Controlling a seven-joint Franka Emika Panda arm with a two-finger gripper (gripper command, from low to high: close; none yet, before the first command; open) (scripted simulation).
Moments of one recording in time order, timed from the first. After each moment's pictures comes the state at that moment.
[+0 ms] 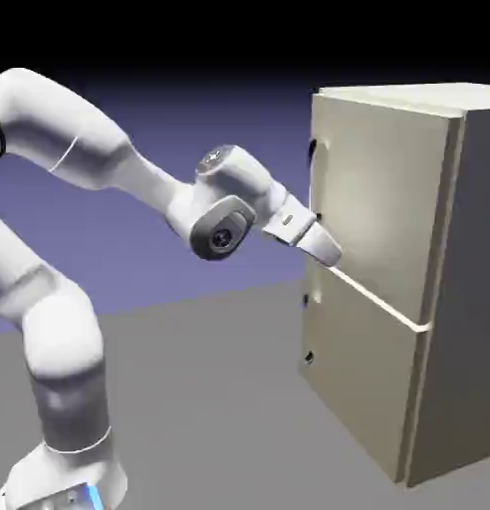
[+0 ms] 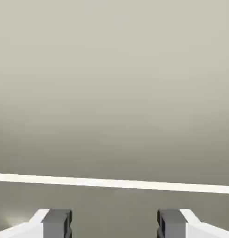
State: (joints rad) arm -0.02 -0.59 0.04 -2.80 0.12 3.03 0.79
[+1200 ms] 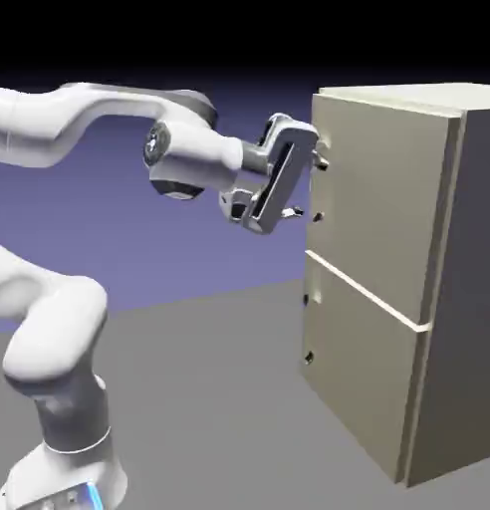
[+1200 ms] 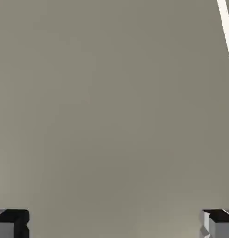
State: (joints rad) arm -0.42 -0.89 0.57 -2.66 1.68 2.97 1.44
